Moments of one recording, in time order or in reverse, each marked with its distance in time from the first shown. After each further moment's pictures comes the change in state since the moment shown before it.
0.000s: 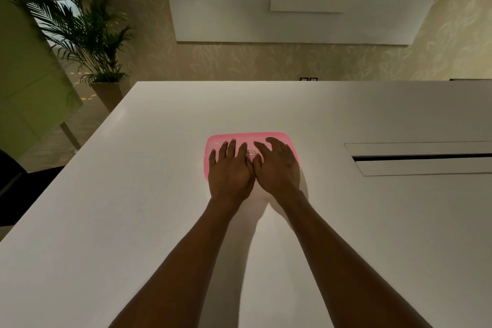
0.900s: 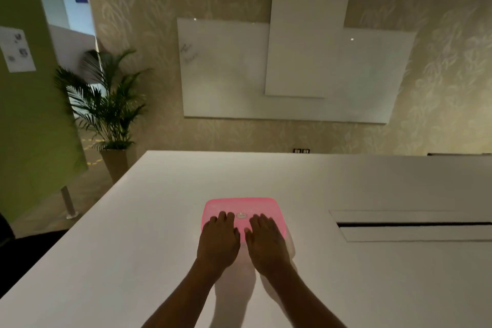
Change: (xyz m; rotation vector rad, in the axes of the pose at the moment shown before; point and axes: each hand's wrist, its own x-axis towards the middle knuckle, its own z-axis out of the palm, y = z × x) left_hand -0.024 -0.008 -0.040 0.125 0.040 0.158; right_hand -0.048 -0.002 -0.019 -0.151 0.276 -0.251
